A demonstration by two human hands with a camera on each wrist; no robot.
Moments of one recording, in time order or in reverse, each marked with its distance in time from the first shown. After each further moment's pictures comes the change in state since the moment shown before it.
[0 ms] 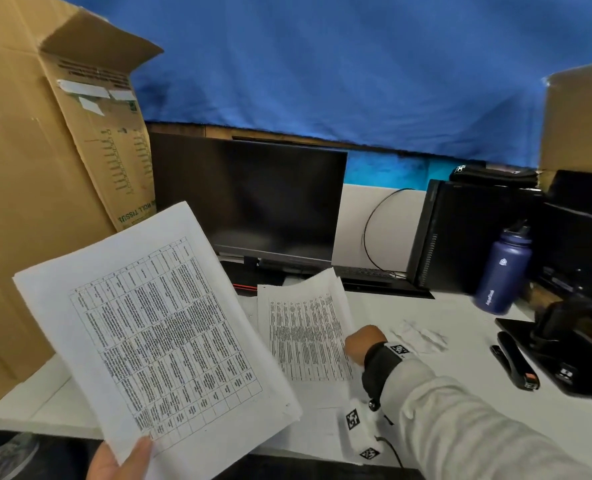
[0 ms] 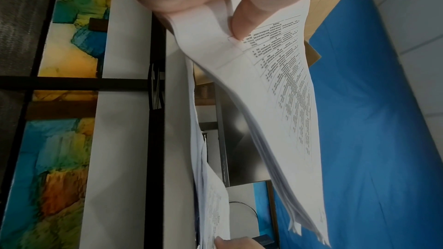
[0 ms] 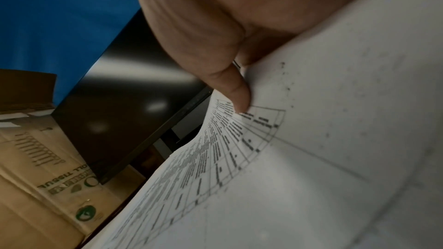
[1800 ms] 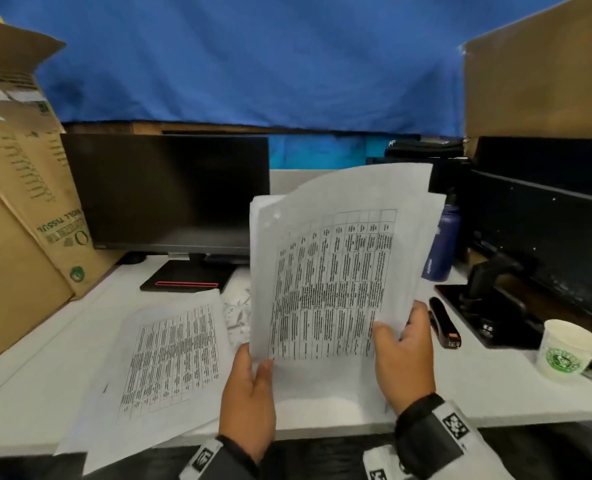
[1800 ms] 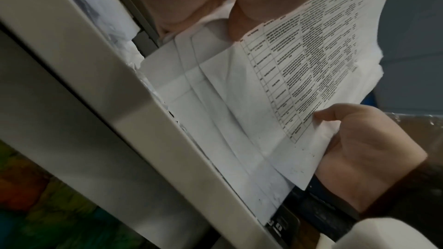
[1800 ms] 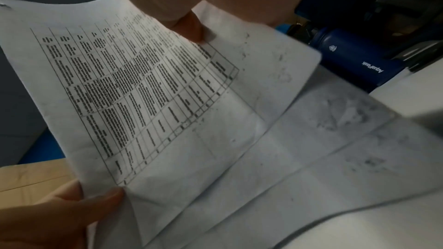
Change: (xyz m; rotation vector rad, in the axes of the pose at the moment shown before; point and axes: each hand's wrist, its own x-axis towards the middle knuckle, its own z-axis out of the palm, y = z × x) left_hand -0.088 0.010 0.230 0.341 -0.334 0.035; right_hand -0.117 0.112 -0.097 0.888 0.481 -0.472
